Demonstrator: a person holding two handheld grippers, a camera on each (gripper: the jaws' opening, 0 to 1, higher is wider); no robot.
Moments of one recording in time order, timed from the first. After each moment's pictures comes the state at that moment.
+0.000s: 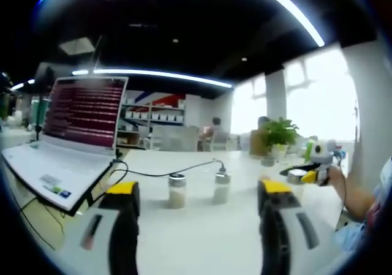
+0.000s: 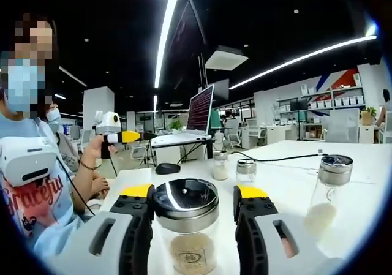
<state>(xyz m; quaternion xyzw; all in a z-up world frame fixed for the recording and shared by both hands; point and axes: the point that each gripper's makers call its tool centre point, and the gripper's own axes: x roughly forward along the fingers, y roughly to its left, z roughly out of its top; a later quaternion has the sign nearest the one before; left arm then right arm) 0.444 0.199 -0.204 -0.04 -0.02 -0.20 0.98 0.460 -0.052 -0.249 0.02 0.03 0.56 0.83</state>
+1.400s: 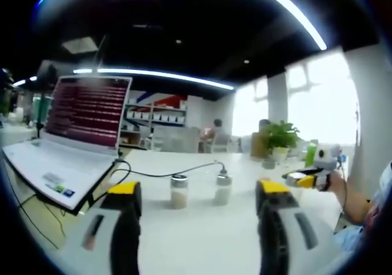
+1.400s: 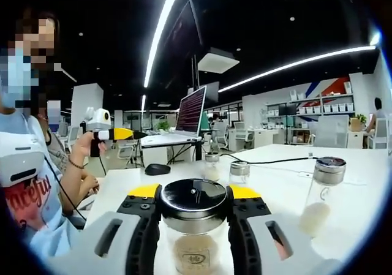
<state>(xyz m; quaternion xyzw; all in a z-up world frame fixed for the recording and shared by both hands) 0.442 0.208 -0.201 -0.05 -0.02 -0.20 0.98 0.461 -0.046 -0.250 0.01 0.01 0.51 0.86</state>
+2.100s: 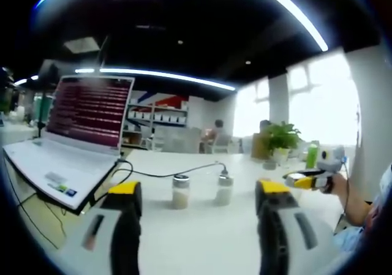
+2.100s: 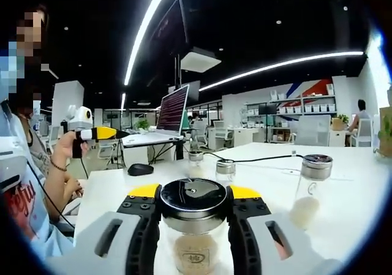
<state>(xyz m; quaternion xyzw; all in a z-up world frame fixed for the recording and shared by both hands) 0.442 0.209 -0.200 -0.06 -0.02 -0.19 0.98 0.469 -0.046 -0.250 0.00 0.02 0.44 0.90</state>
